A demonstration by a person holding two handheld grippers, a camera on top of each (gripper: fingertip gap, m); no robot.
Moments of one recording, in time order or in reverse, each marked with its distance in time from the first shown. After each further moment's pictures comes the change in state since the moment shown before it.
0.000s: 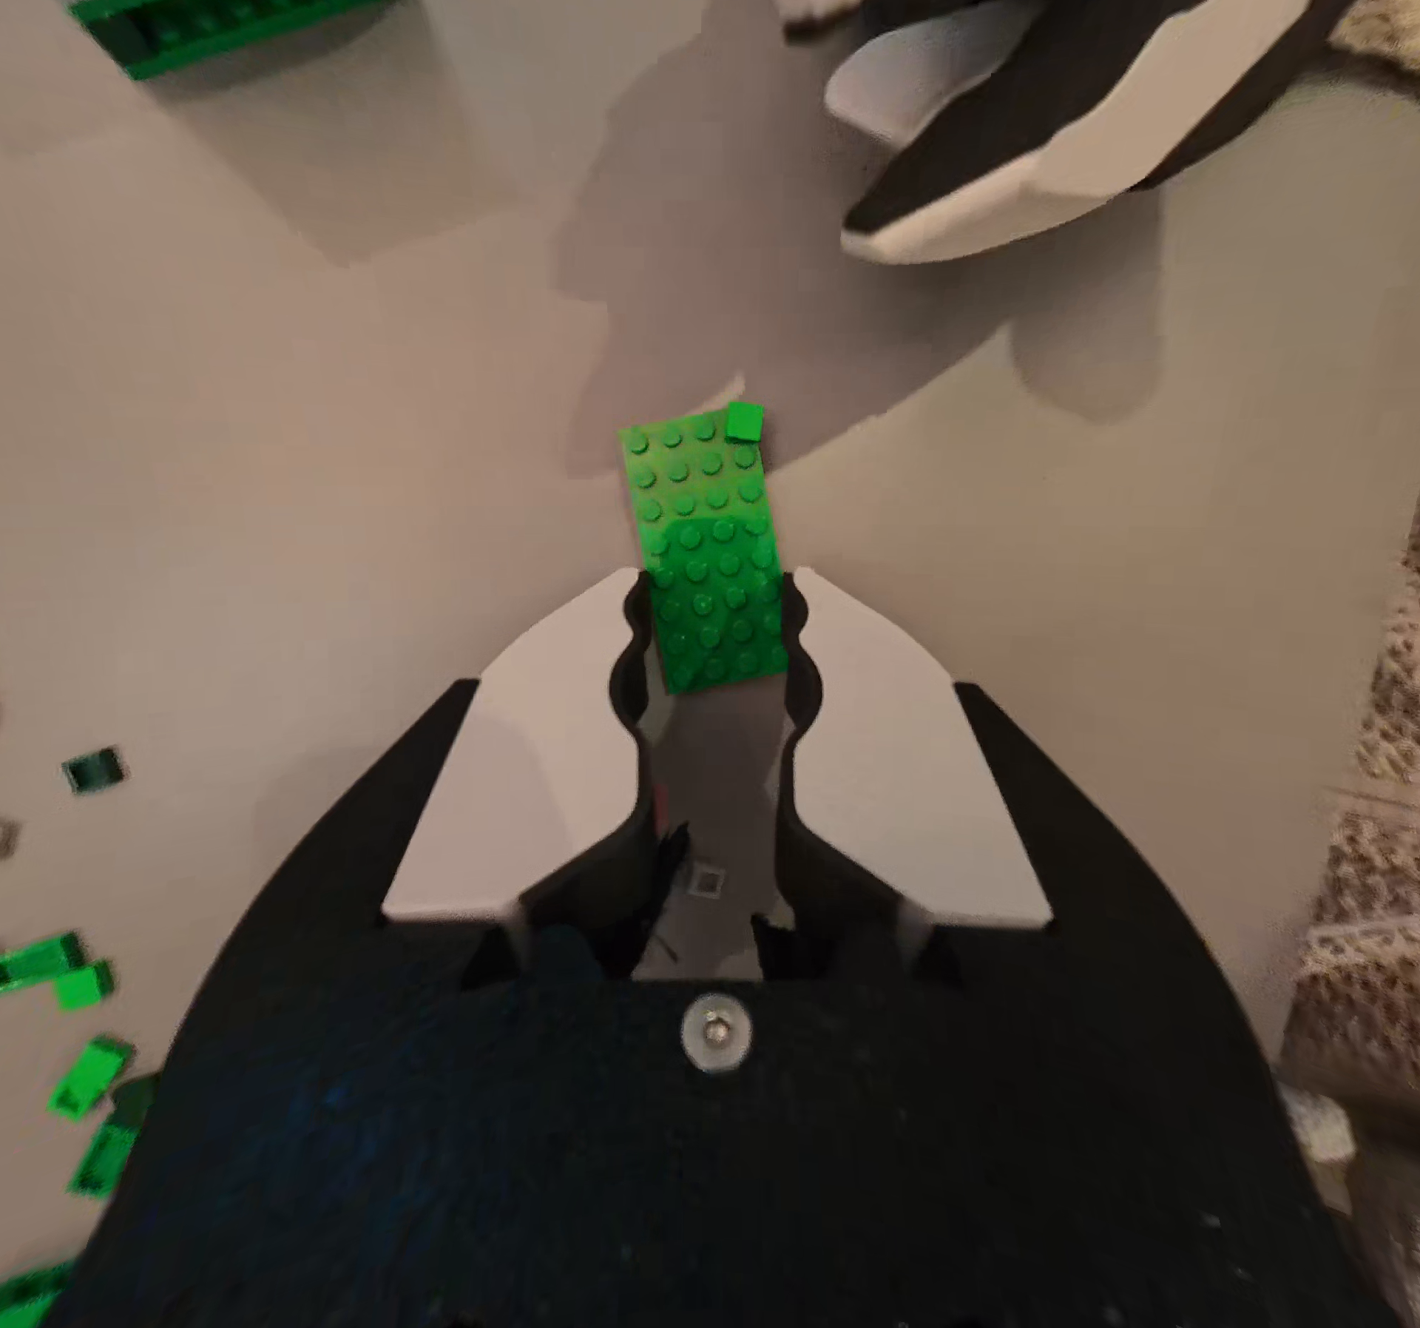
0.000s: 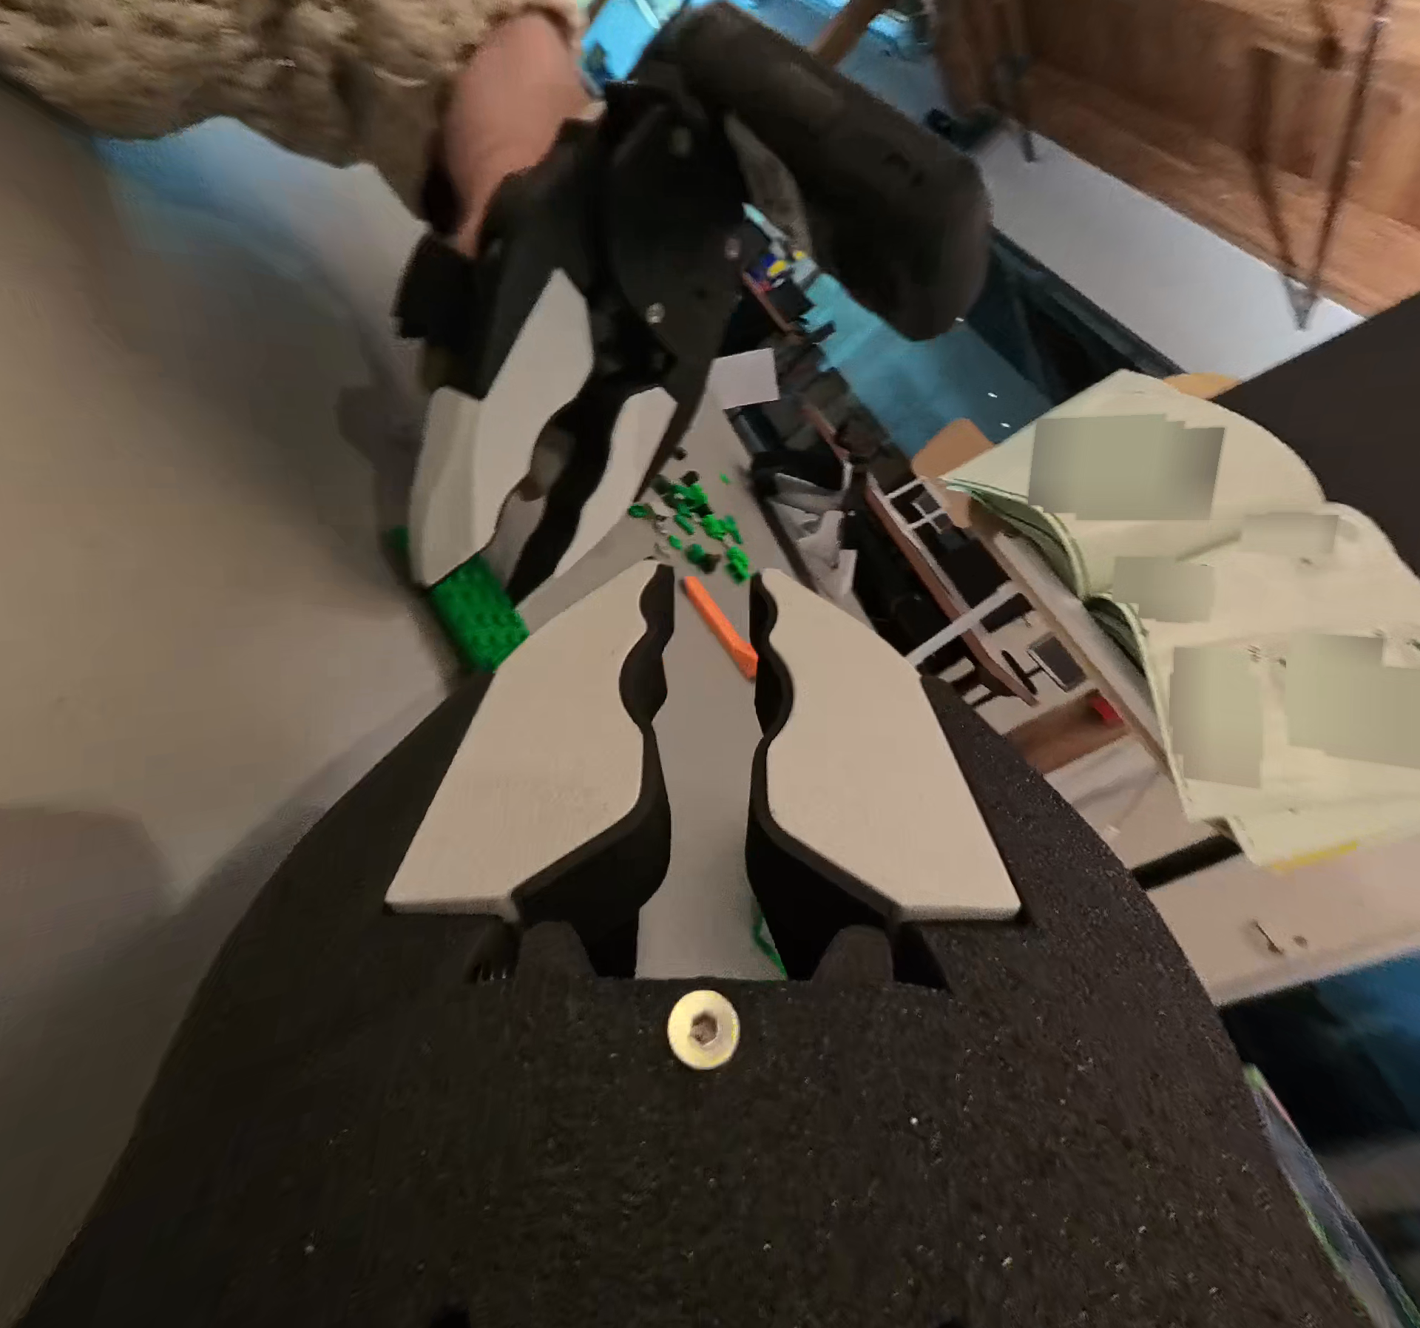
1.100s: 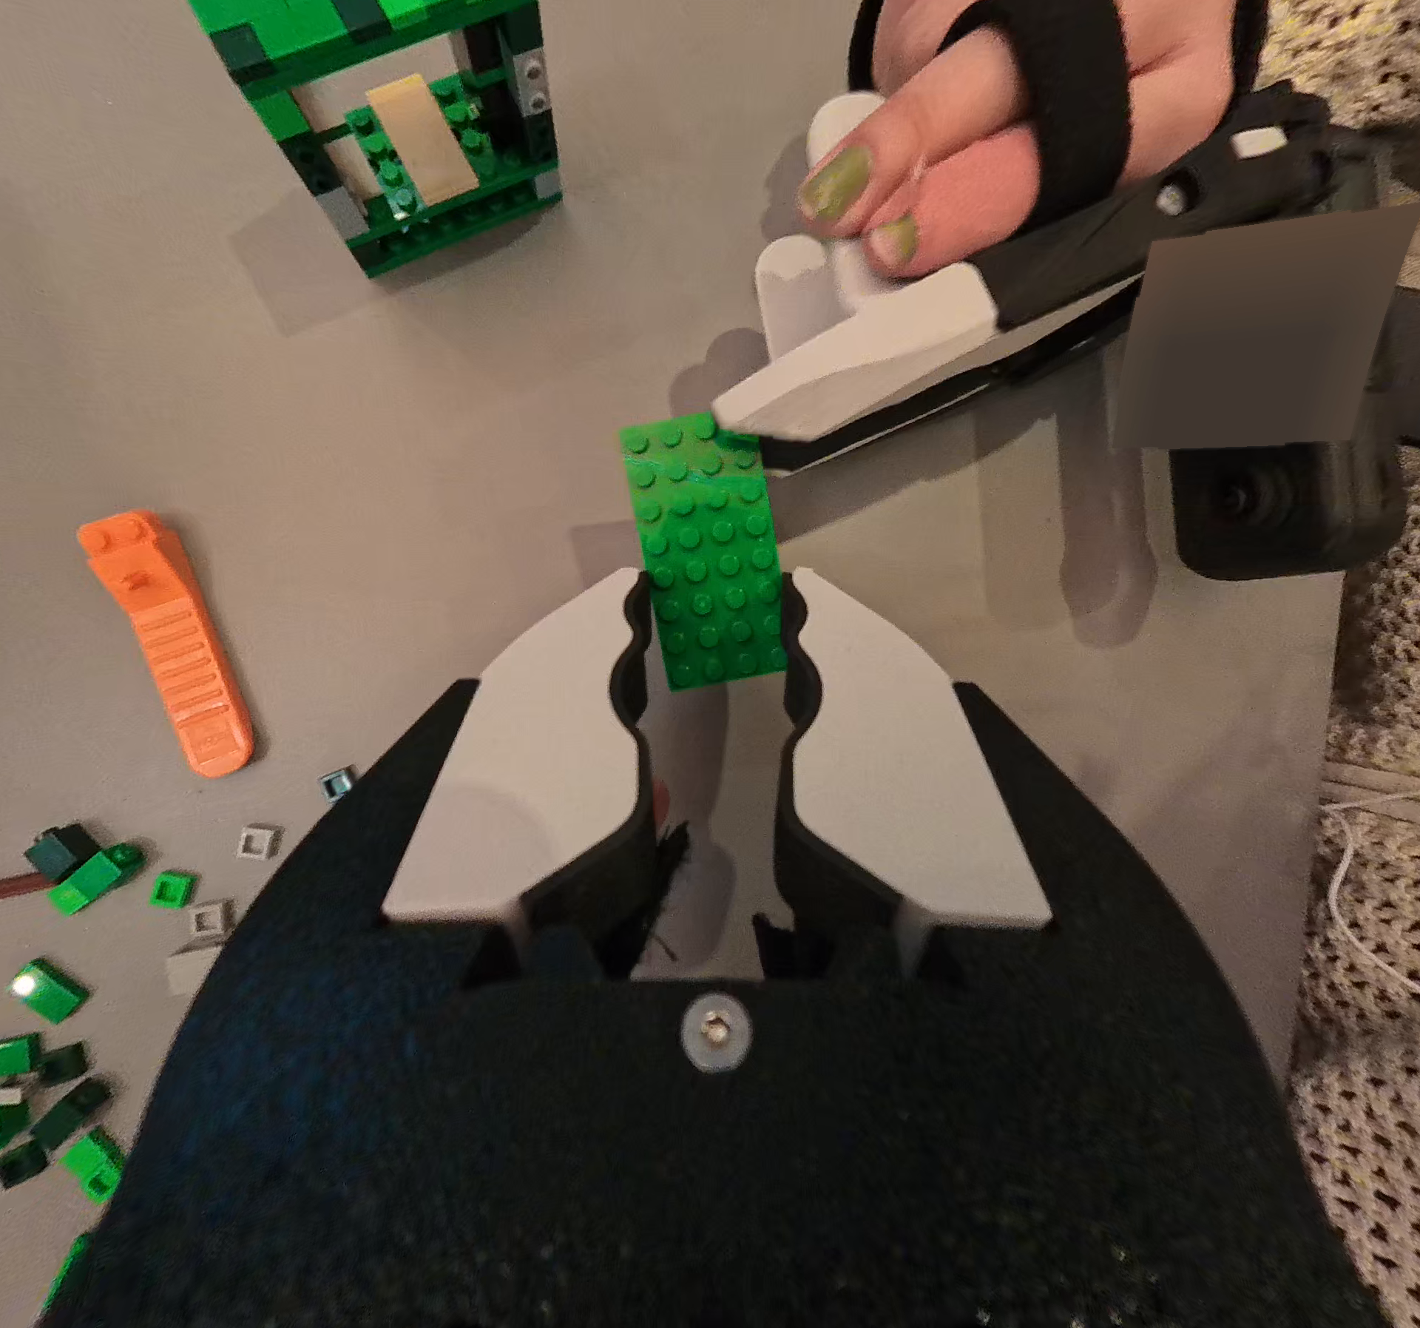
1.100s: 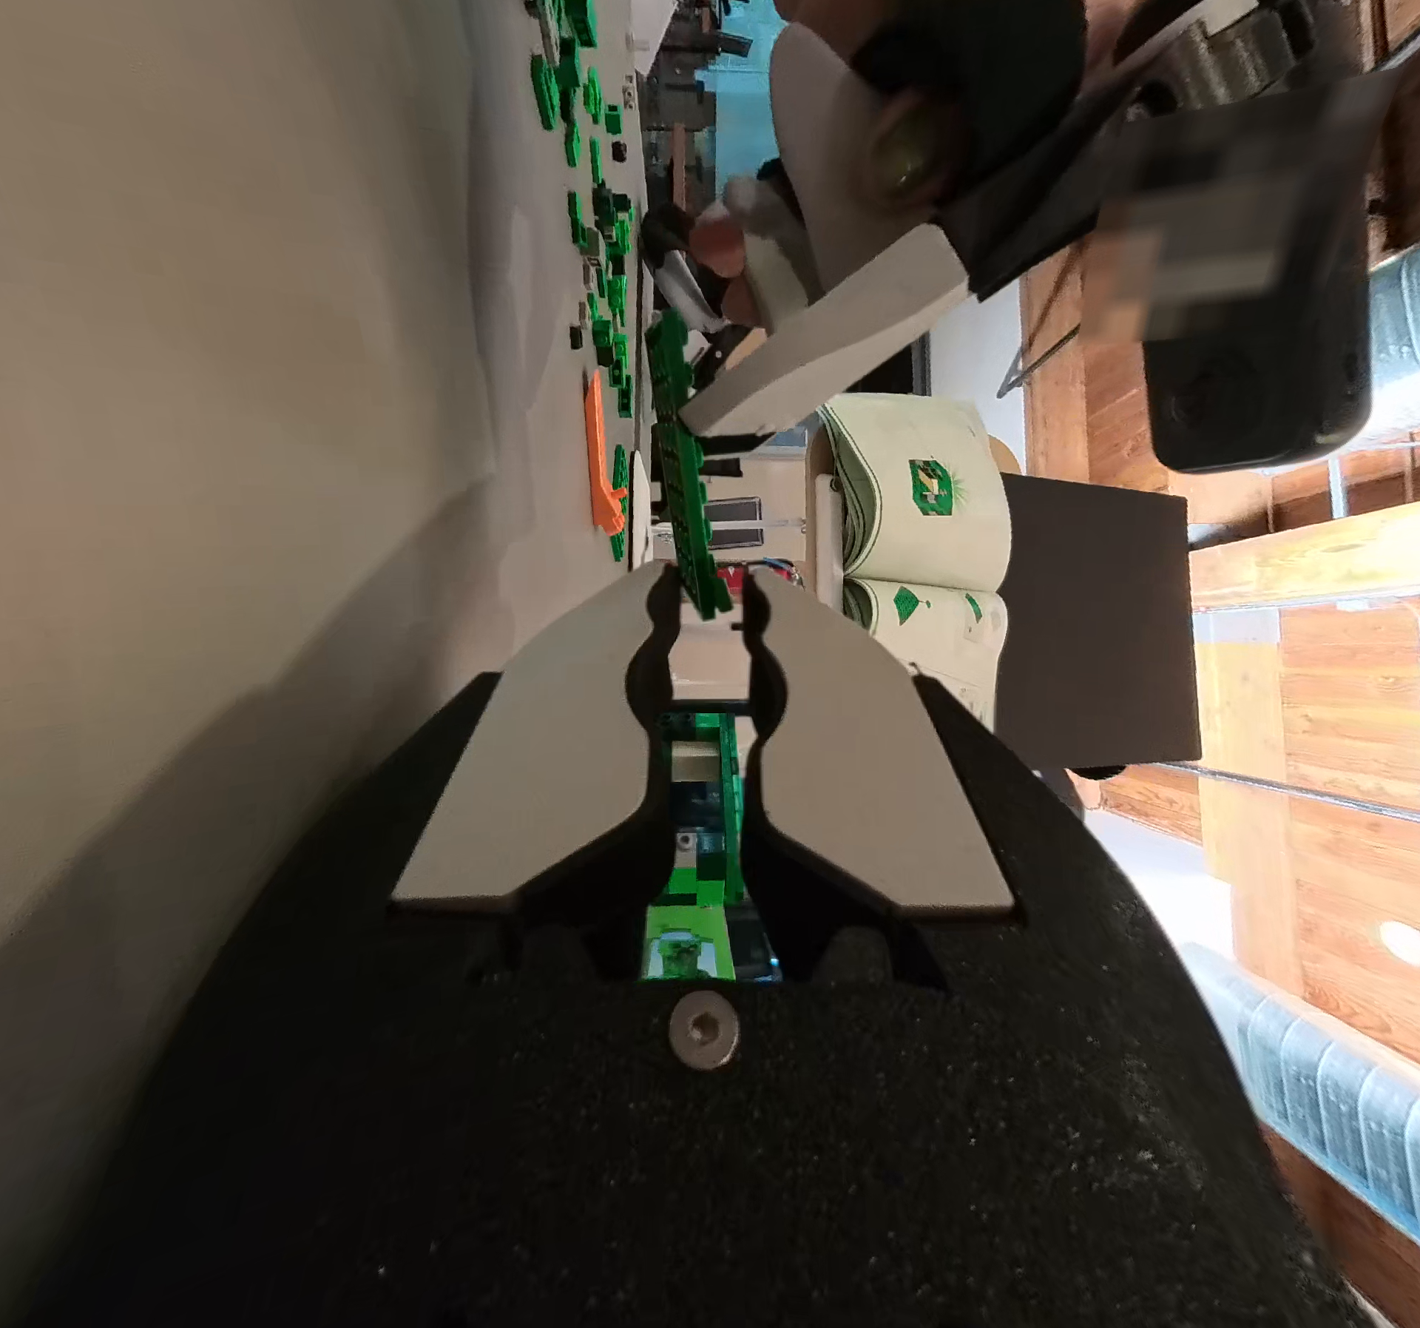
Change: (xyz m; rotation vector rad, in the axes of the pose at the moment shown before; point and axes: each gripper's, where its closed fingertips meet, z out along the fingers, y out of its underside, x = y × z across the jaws) left arm -0.027 -0.028 -0.031 0.079 0.028 0.047; right arm -0.008 0.036 0.029 -0.387 0.176 -0.754
